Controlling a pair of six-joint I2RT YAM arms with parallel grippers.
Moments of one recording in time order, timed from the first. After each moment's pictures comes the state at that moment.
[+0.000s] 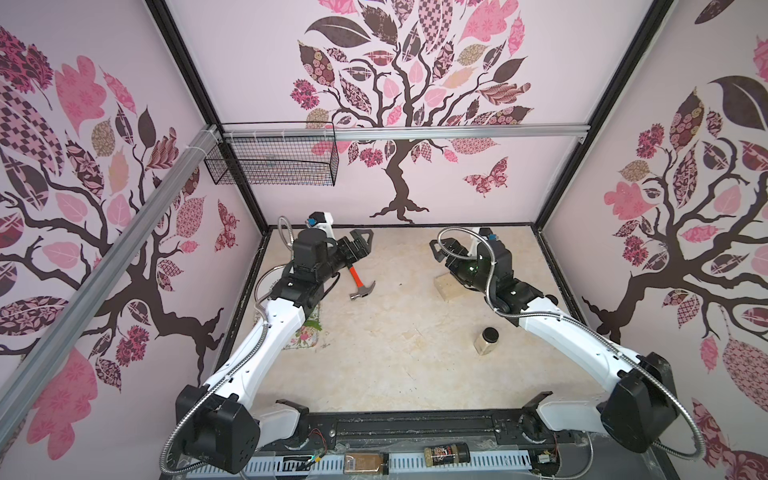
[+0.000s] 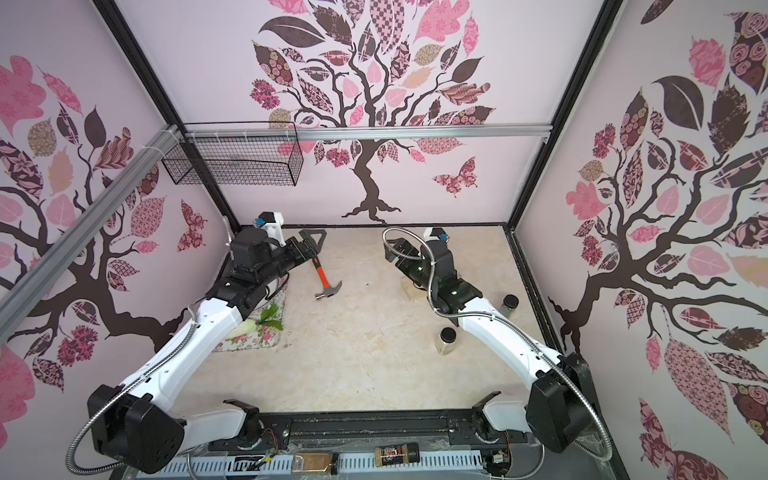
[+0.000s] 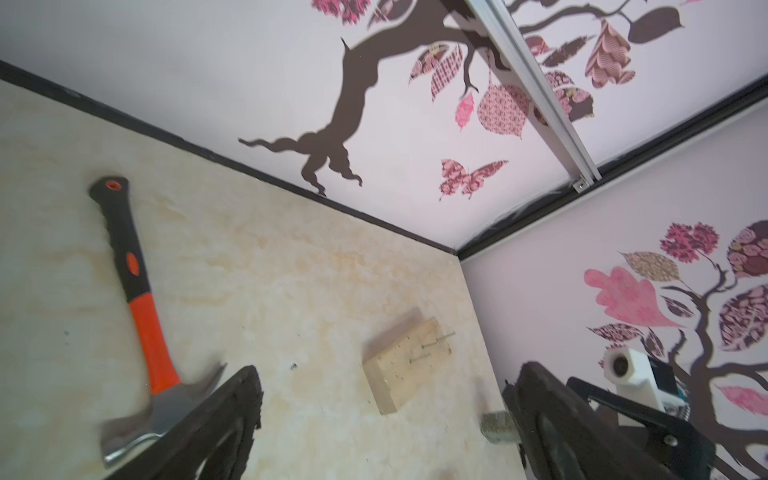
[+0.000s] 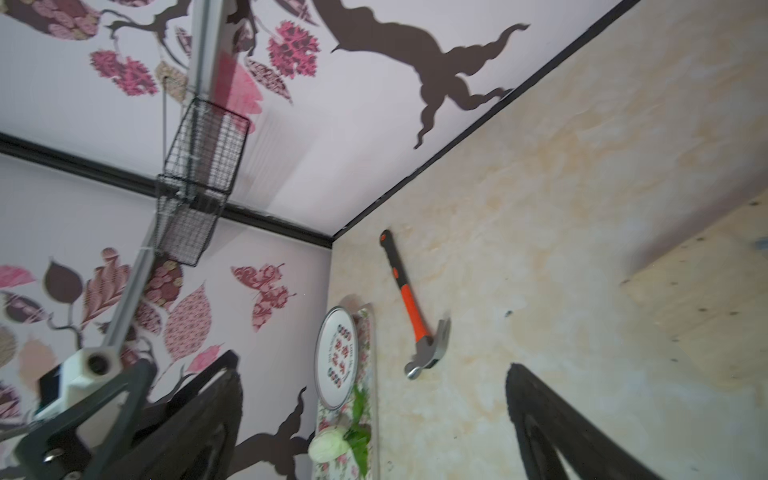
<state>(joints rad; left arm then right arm) -0.35 1.26 1.13 -0.14 0.20 -0.74 0.53 1.32 1.03 0.08 -0.05 1.06</state>
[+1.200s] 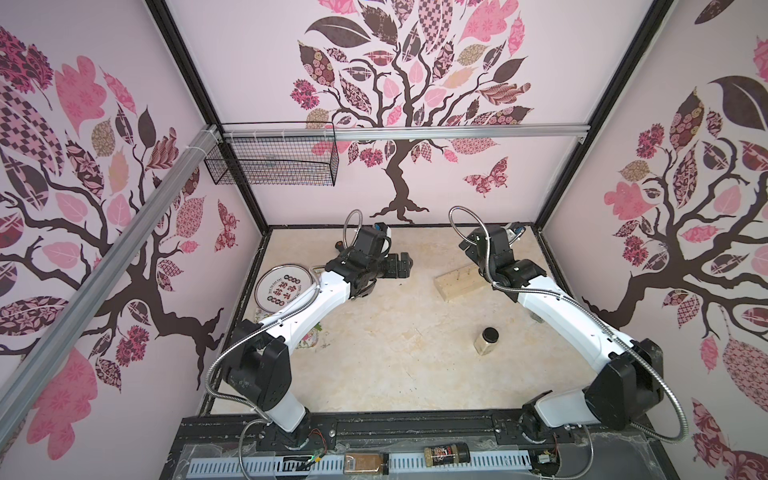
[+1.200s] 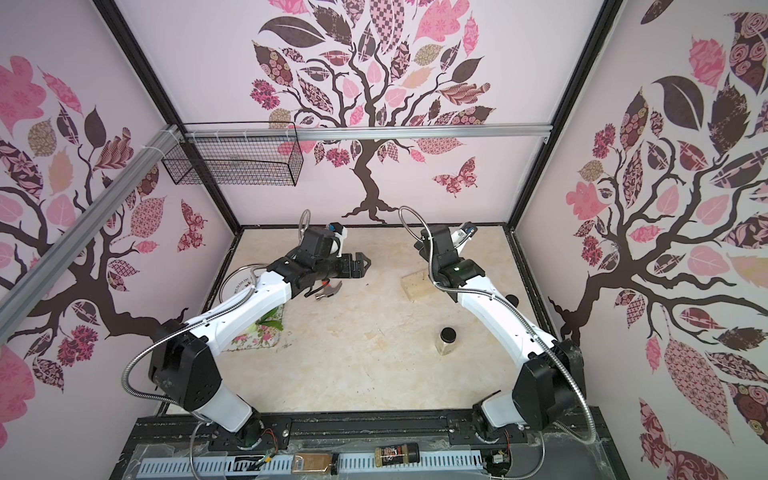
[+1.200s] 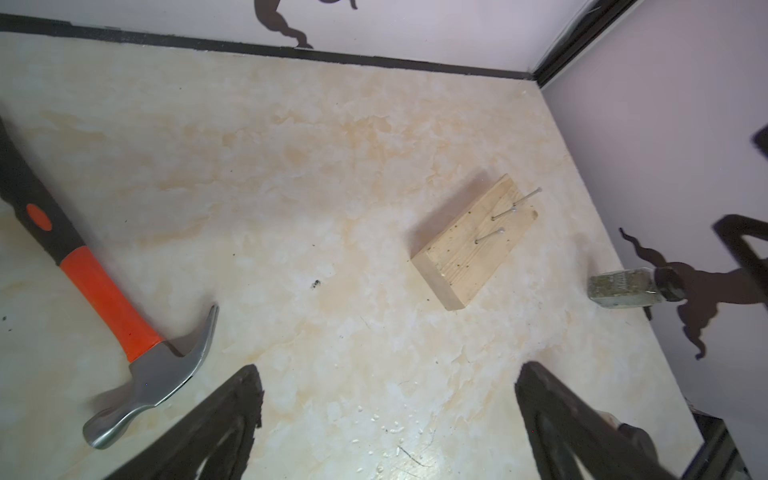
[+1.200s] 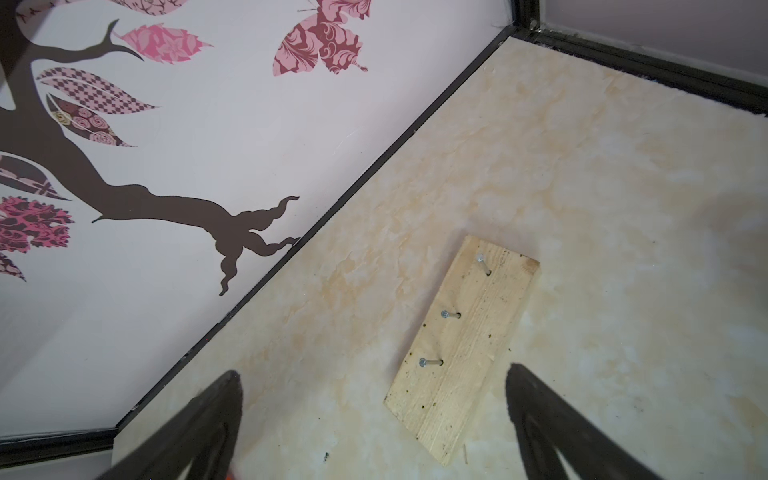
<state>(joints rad) -0.54 1.65 1.38 -0.44 0.05 -0.42 0.42 1.43 1.23 -0.40 0.51 0.97</state>
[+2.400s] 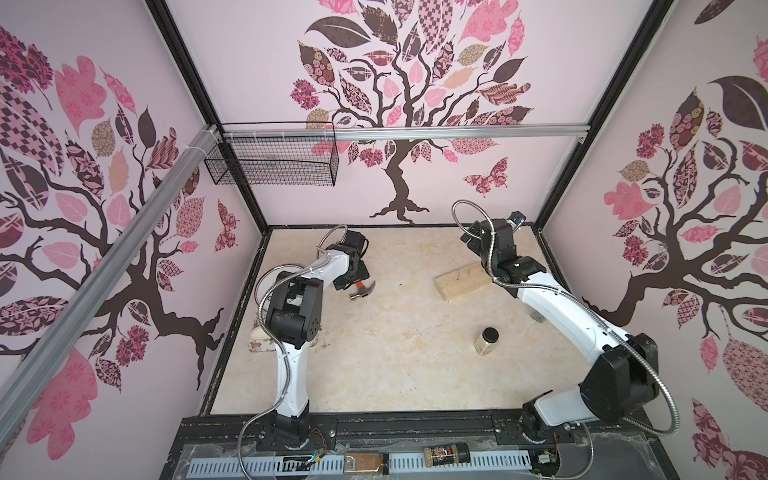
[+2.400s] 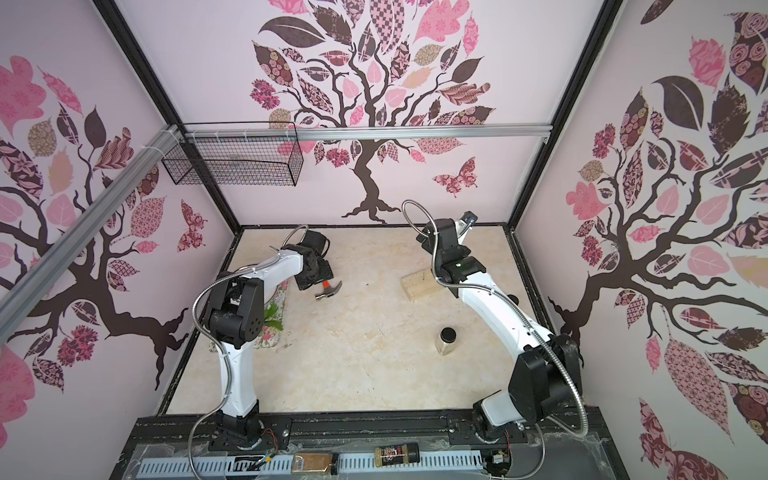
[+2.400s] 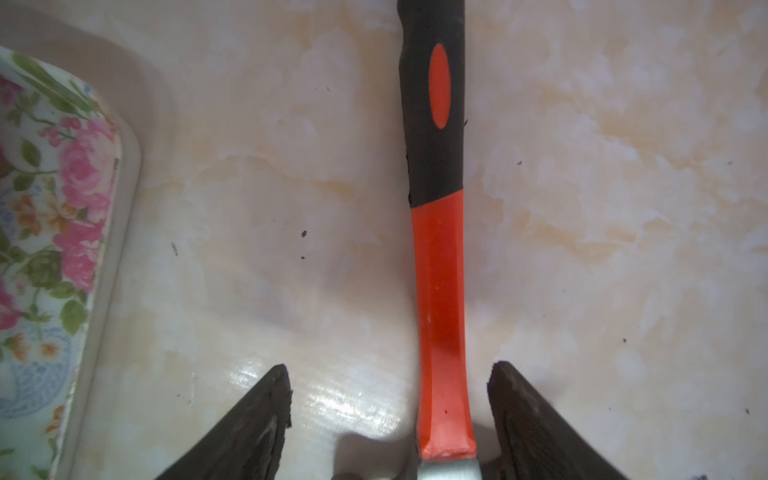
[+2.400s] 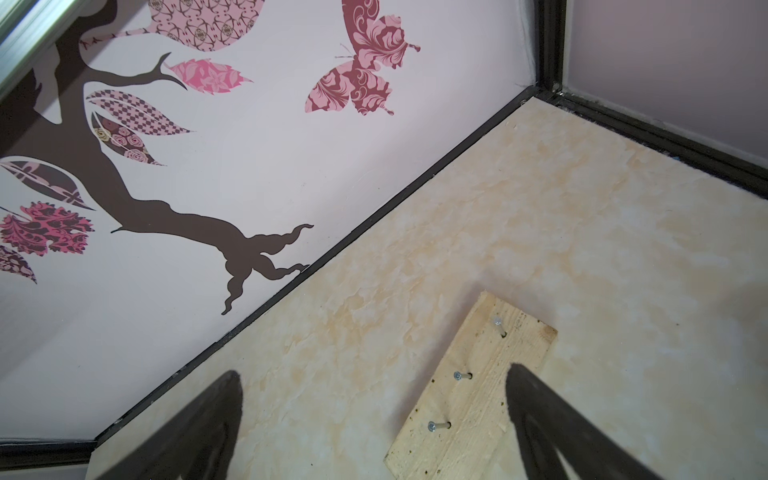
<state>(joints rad) -0.28 2.12 1.60 -0.69 -0.17 -0.66 0.38 1.47 1.26 -0.26 0.50 0.81</state>
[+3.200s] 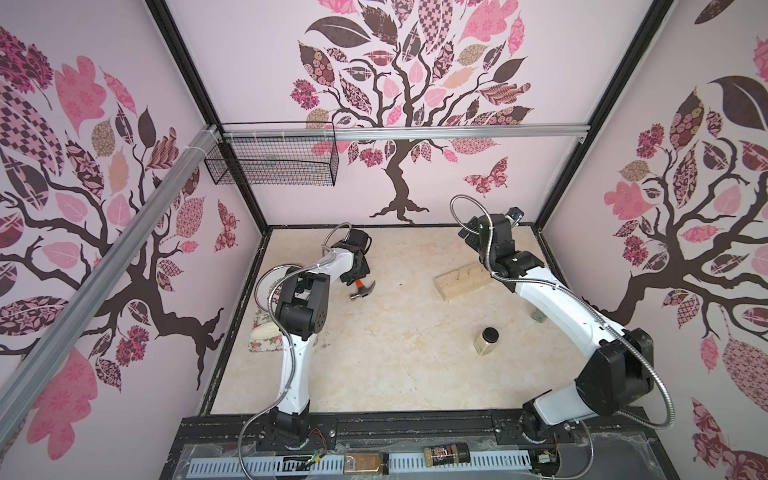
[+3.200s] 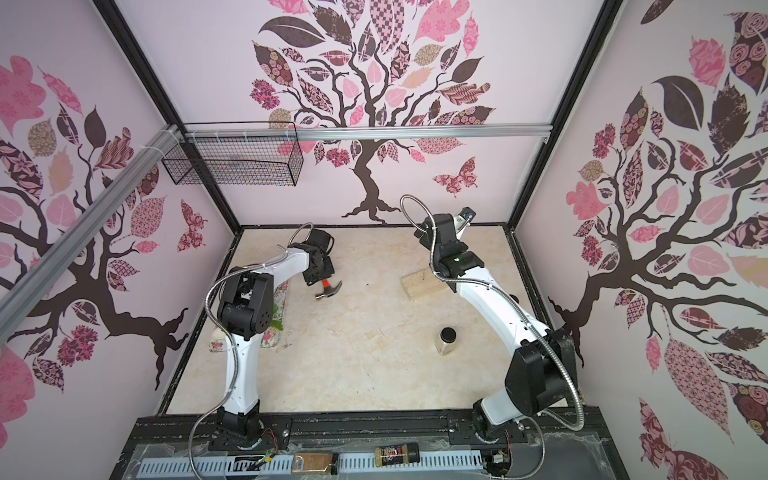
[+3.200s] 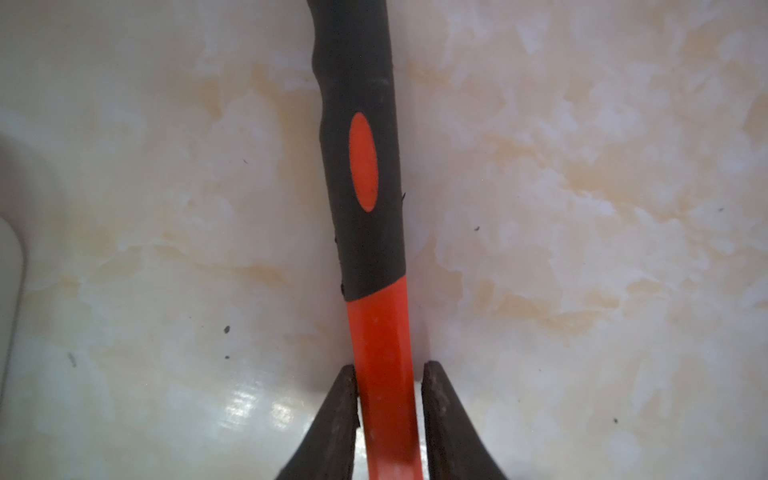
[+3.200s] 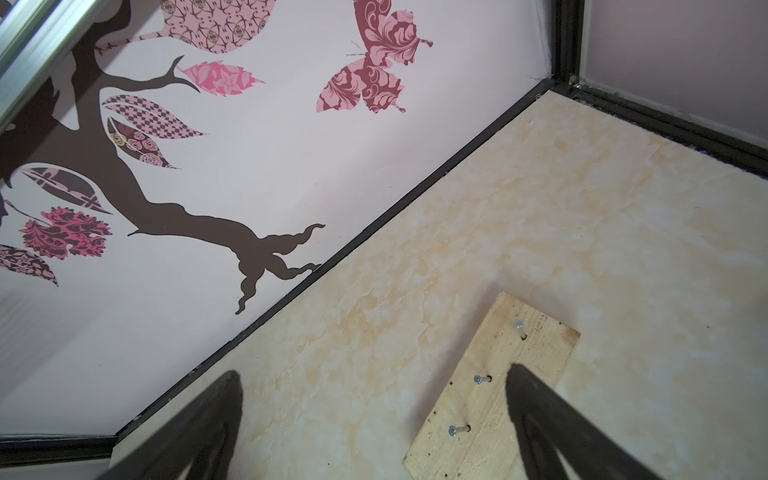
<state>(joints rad) -0.28 2.23 1.71 -0.65 -0.16 -0.59 0.38 1.50 1.32 -0.29 0.47 0.84</state>
